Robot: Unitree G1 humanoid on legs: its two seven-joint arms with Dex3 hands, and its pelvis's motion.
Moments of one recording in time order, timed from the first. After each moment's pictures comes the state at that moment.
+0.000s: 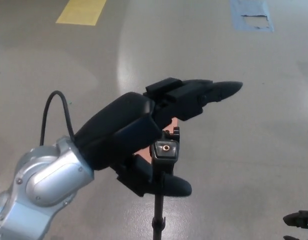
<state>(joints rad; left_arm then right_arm) -0.37 0.52 -0.31 -0.45 0.18 -0.11 -0.38 -0.46 -0.47 0.16 1.23 -0.24 -0.09 0.31</state>
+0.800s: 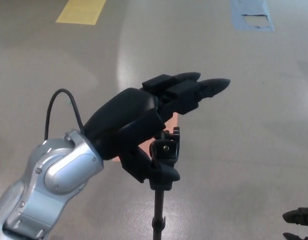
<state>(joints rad) -0.41 0.48 -0.33 -0.29 0.34 -0.17 -0.34 -0.48 -0.47 0.16 1.25 -0.24 -0.09 0.32</state>
